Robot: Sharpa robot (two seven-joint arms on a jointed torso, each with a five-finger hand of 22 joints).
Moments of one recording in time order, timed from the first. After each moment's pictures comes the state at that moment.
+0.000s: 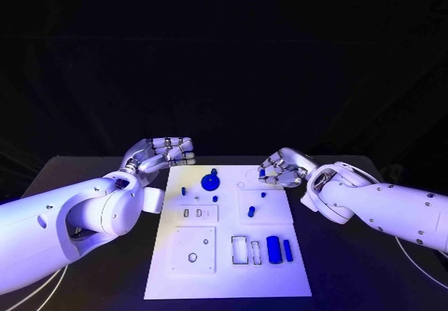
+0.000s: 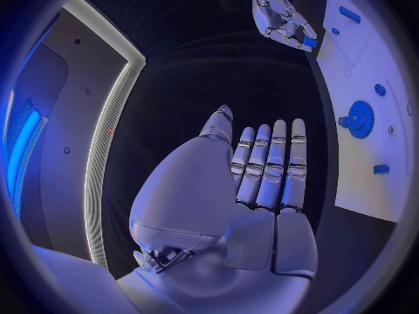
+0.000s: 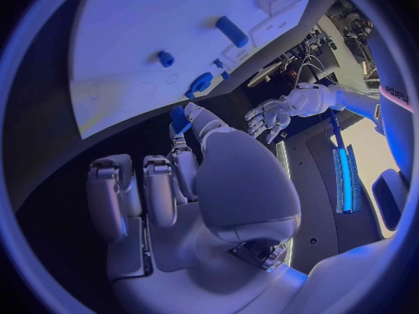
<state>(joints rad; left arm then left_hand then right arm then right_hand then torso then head) 1.22 -0.93 0.03 1.69 -0.06 -0.47 0.35 1.52 -0.02 -0.06 0.23 0.27 0.93 0.21 0.11 0.07 0.98 0.19 0.09 0.07 0.97 0.15 0.13 0.14 0.17 0.80 0.28 0.31 0.13 1.27 -0.82 -0.11 1.42 -1.13 -0.45 0.06 1.37 -0.05 0.24 0.07 0.29 1.08 0.12 0.15 0.13 1.40 0.03 1.36 1.31 1.47 -0.03 1.54 1.31 0.01 1.47 0.09 1.56 1.31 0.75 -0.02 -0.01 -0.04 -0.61</state>
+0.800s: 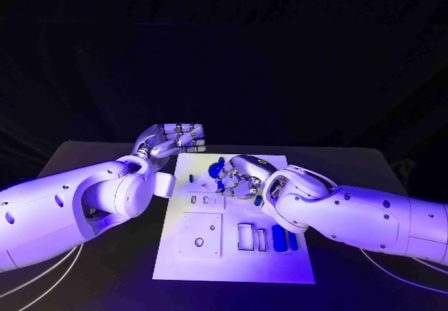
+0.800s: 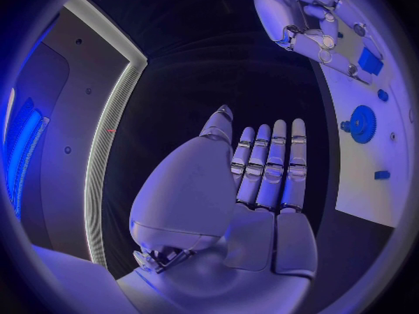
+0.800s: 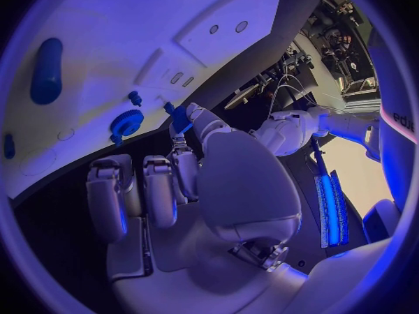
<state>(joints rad) 1.22 -0.92 0.03 1.69 -0.06 -0.47 0.35 1.52 -0.02 -0.06 0.23 0.27 0.93 0.21 0.11 0.07 0.98 0.19 0.09 0.07 0.97 0.15 0.13 0.14 0.17 0.80 0.28 0.31 0.13 1.24 -0.59 -0.12 1.53 -1.37 -0.42 -0.17 1.35 -0.05 0.24 0.07 0.26 1.08 0.12 0.15 0.14 1.41 0.03 1.36 1.31 1.47 -0.03 1.54 1.31 0.01 1.47 0.08 1.56 1.31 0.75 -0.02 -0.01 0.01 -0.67</state>
